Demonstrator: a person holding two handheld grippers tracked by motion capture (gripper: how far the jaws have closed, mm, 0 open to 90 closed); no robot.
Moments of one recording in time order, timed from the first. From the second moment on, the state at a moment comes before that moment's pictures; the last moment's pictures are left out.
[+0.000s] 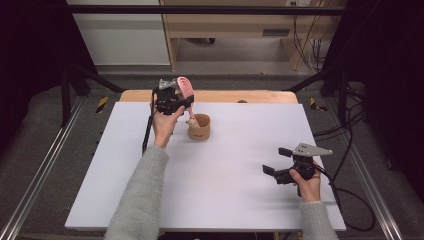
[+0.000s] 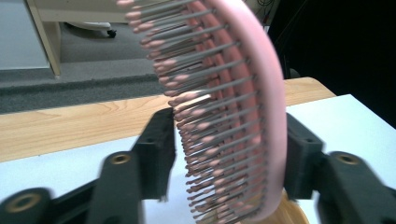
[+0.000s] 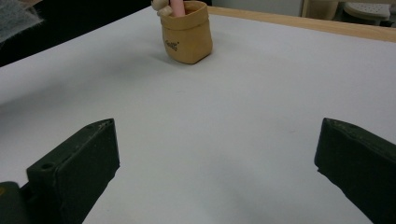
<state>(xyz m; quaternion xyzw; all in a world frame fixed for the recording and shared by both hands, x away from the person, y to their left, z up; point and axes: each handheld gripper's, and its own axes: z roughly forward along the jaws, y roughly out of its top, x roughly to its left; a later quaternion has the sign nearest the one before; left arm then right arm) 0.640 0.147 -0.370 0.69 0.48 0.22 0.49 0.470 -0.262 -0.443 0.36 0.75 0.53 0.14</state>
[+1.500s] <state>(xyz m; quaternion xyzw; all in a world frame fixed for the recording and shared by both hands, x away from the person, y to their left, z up) 0.597 0.149 -0.345 0.70 0.41 0.23 0.53 0.469 -0.263 -0.442 0.36 0.75 0.54 0.14</state>
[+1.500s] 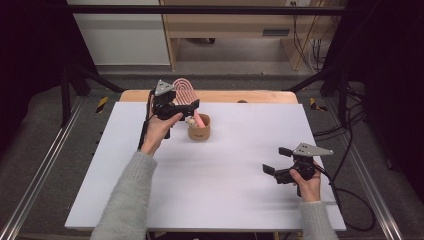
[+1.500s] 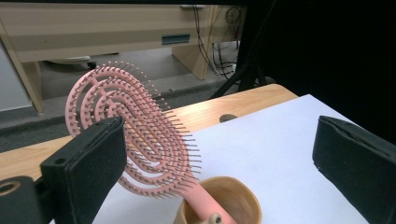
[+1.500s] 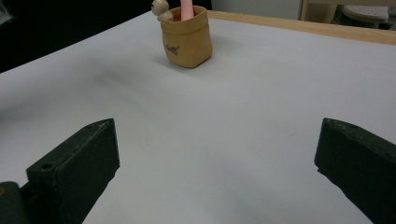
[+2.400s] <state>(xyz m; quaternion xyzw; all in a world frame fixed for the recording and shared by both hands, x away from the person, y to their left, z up) 0.543 0.185 -0.346 0.72 0.35 0.21 0.56 0.470 -0.261 -0.443 0.36 0.75 0.54 0.14</state>
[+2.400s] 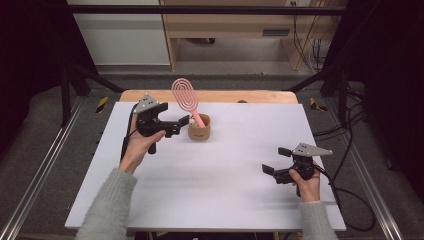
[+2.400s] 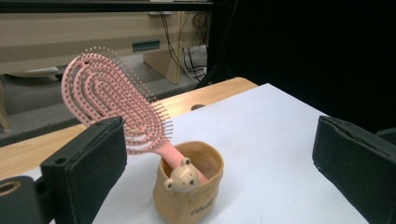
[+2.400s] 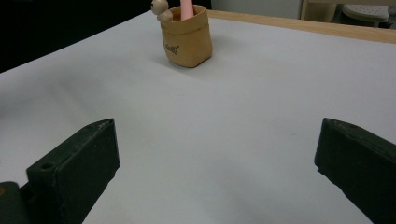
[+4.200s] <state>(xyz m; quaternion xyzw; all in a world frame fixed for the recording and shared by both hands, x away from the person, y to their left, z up) 0.474 0.267 -0.440 0.73 0.39 0.17 0.54 0.470 -0.260 -0.447 0.36 0.75 0.53 0.14</state>
